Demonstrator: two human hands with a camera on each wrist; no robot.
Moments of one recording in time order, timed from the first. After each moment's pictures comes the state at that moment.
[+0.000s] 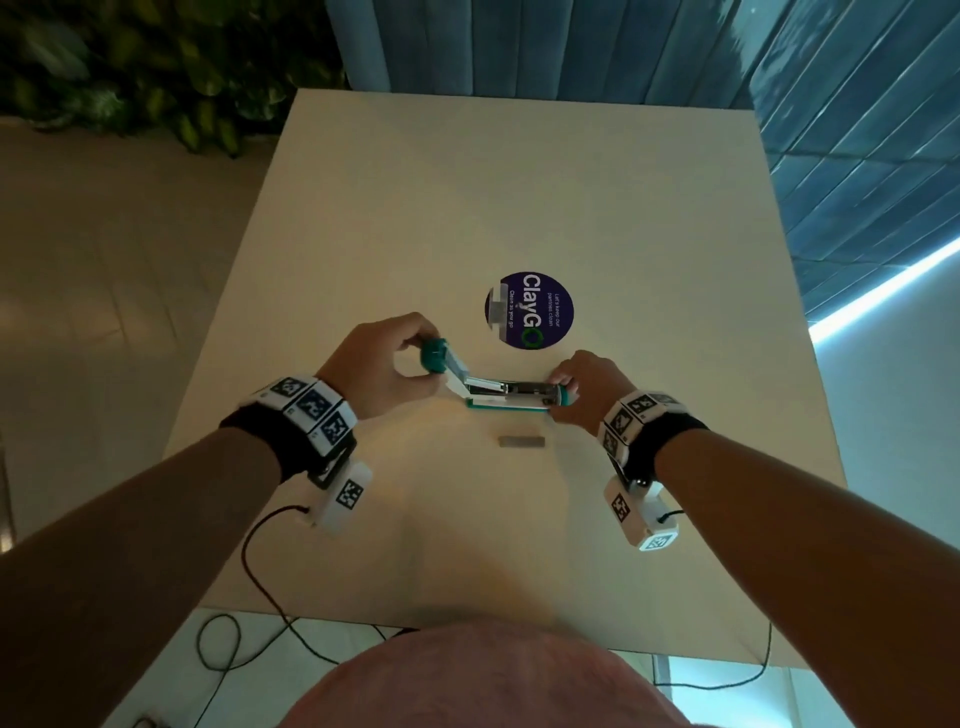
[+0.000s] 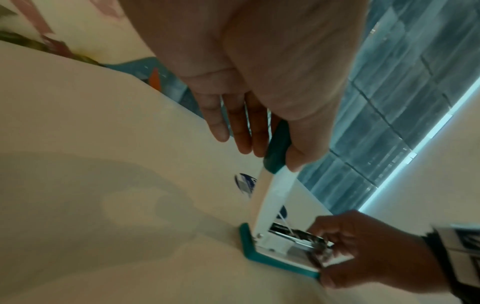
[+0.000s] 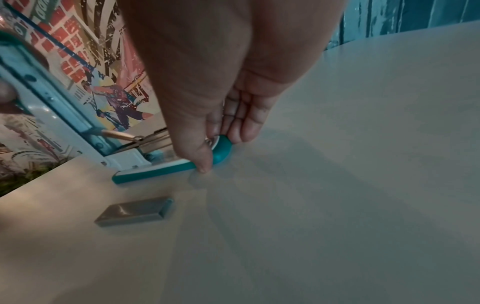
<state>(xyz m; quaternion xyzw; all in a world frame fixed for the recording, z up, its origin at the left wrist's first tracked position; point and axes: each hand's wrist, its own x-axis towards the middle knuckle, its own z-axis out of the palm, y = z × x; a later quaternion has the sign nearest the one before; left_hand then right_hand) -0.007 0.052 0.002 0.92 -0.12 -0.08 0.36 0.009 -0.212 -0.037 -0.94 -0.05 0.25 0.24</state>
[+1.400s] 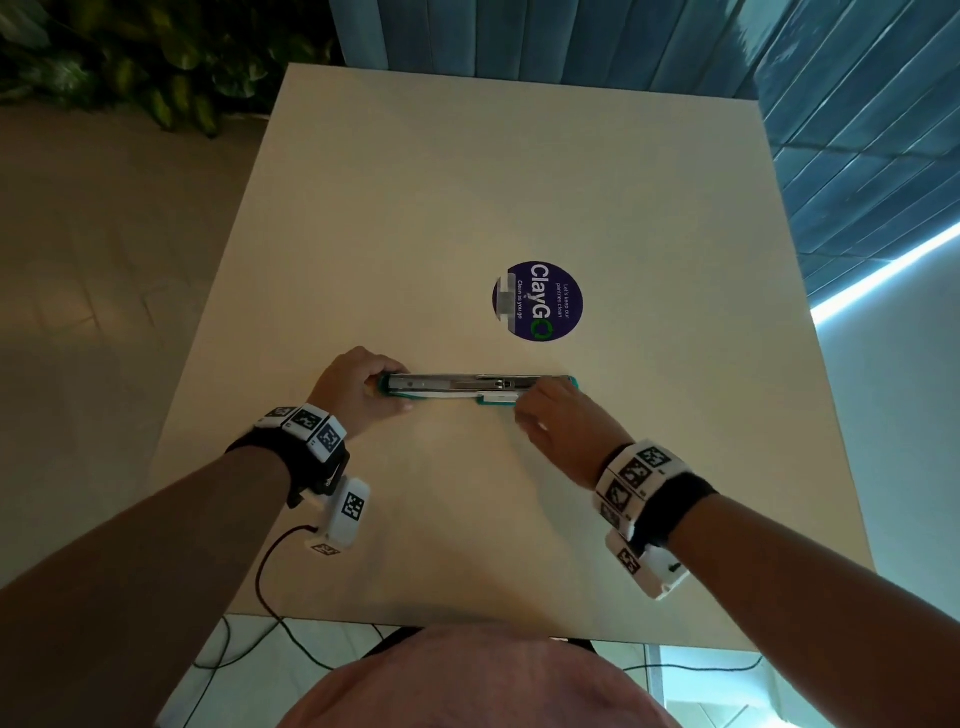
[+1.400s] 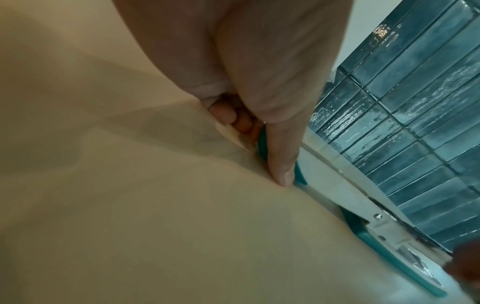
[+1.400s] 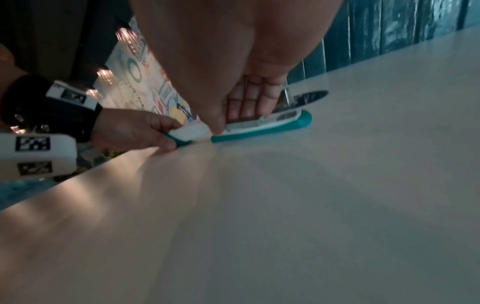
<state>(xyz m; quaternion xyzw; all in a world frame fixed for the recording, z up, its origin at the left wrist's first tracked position) -0.020 0.101 -0.080 0.93 0.00 -0.12 0.34 -0.039 -0.176 -0.032 -0.93 -0.24 0.19 0.19</state>
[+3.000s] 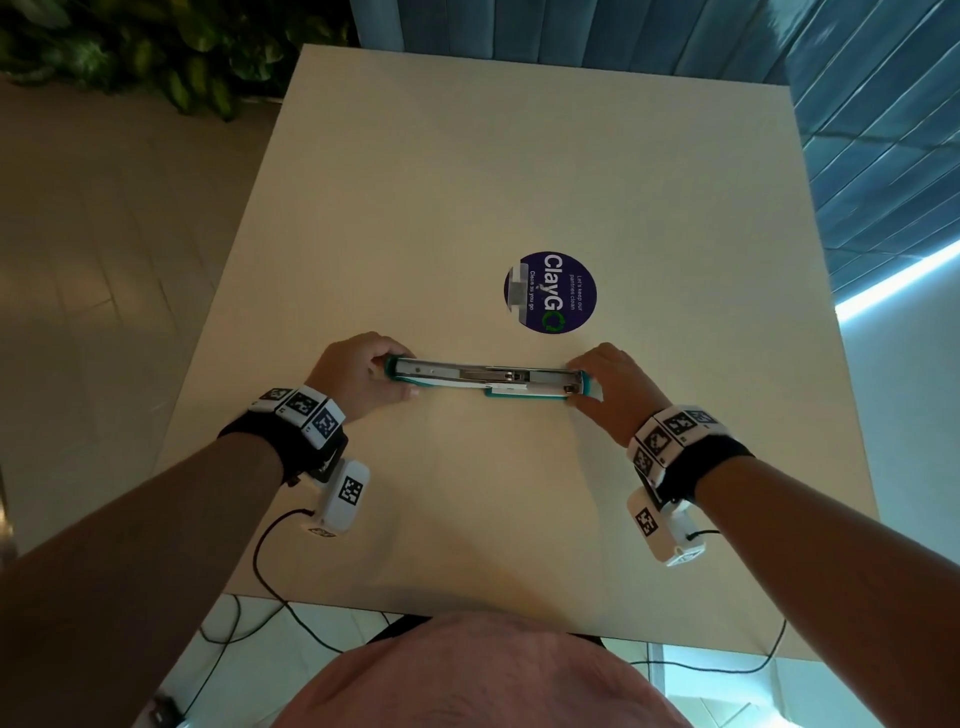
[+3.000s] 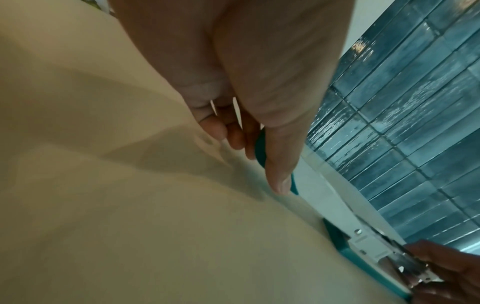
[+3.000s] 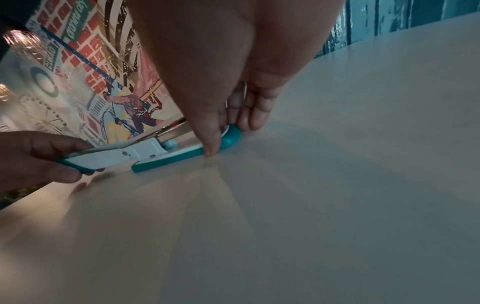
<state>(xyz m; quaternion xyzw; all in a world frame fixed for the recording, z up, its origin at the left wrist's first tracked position) -0.022 0.099 -0.056 0.92 0.01 -0.13 0.36 -0.005 -0.214 -0.053 -0.95 -0.10 0.19 0.24</state>
